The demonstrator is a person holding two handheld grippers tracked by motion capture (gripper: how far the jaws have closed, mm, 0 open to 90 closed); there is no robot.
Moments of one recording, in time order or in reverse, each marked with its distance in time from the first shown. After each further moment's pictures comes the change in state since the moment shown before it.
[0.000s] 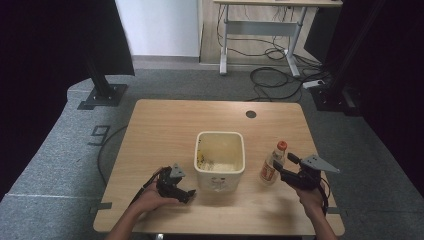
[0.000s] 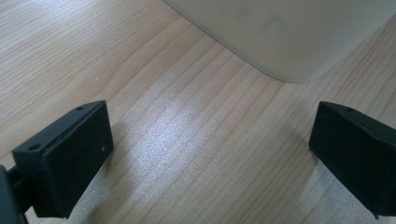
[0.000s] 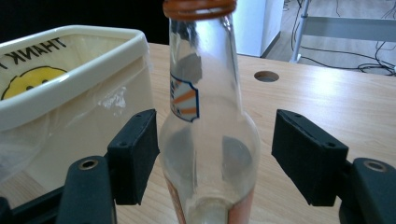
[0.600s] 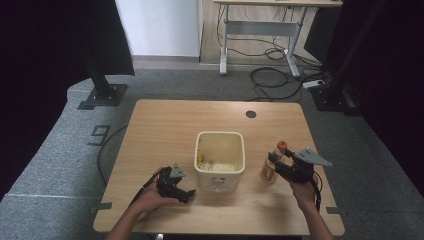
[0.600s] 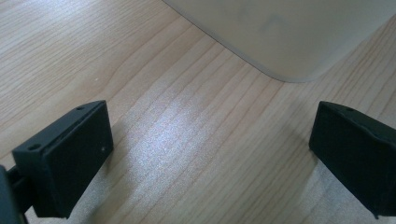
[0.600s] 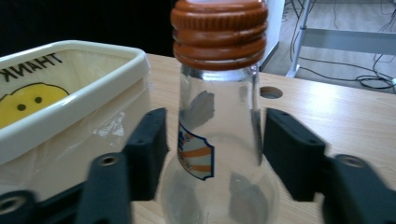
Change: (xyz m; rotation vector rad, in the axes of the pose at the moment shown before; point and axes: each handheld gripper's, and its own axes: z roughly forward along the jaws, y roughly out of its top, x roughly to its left) left arm 0.000 0.000 0.000 0.000 0.000 0.000; right arm 0.005 0.010 0.021 -0.034 -0.013 -0.019
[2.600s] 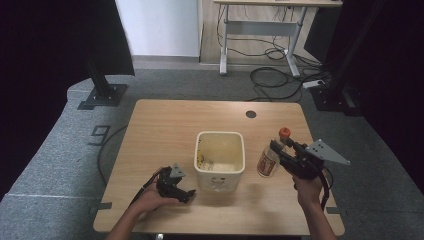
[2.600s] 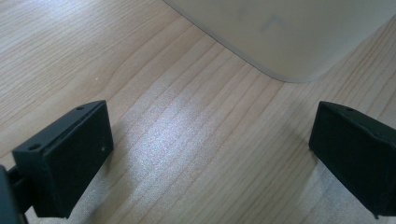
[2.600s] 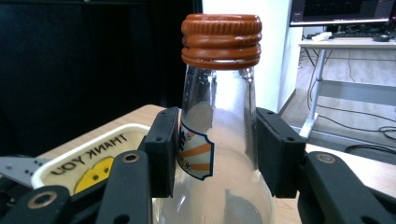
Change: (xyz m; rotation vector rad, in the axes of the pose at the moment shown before) left arm 0.000 0.000 0.000 0.002 0.001 -0.004; right arm 0.032 0.069 -0.039 -0.188 0.095 -0.005
